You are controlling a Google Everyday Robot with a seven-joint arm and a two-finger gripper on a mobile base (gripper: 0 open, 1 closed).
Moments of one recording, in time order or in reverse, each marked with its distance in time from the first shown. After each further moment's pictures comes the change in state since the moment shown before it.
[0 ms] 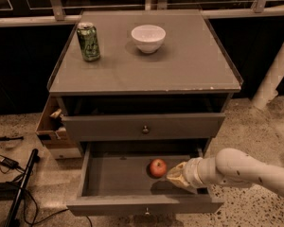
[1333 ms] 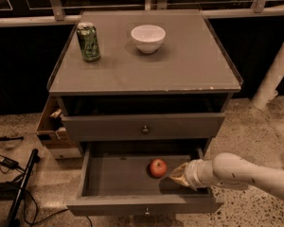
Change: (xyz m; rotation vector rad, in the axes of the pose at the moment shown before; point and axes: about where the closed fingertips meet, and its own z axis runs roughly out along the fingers) arm 0.037 -0.032 0.029 0.079 0.036 0.006
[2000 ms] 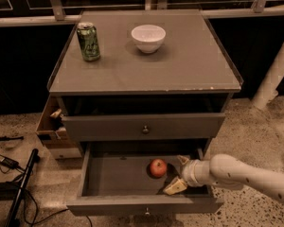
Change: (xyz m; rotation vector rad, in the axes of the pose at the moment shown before) arm 0.006 -0.010 0.029 -0.005 -0.044 -0.007
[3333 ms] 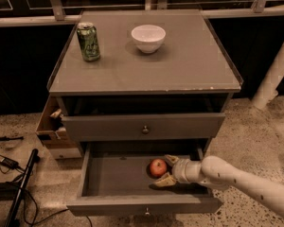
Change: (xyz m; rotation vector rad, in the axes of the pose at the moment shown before) arm -0.011 -0.013 0.061 -0.005 -0.150 -0.011
